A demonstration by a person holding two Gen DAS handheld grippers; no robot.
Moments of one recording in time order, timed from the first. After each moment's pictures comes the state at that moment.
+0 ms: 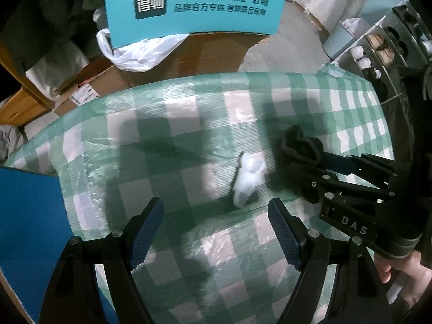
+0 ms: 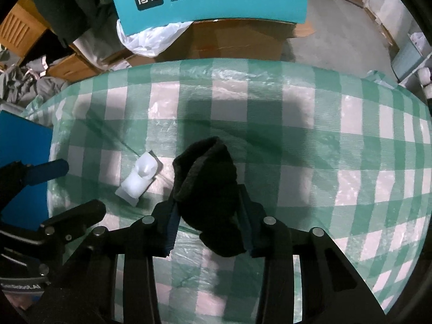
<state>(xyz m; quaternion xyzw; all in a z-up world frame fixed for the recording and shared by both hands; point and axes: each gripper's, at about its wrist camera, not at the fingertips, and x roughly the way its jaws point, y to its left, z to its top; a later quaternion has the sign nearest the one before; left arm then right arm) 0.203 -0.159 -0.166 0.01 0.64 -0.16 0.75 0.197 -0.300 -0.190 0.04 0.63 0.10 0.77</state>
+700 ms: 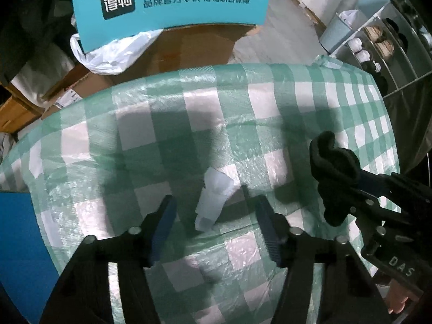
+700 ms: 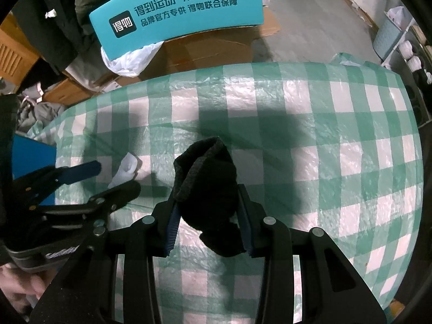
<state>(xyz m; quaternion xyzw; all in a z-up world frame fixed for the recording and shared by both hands) 0.211 -0.200 -0.189 0.02 0.65 -0.17 0.74 0.179 -0.342 -0.171 0.09 0.62 0.07 0.78</state>
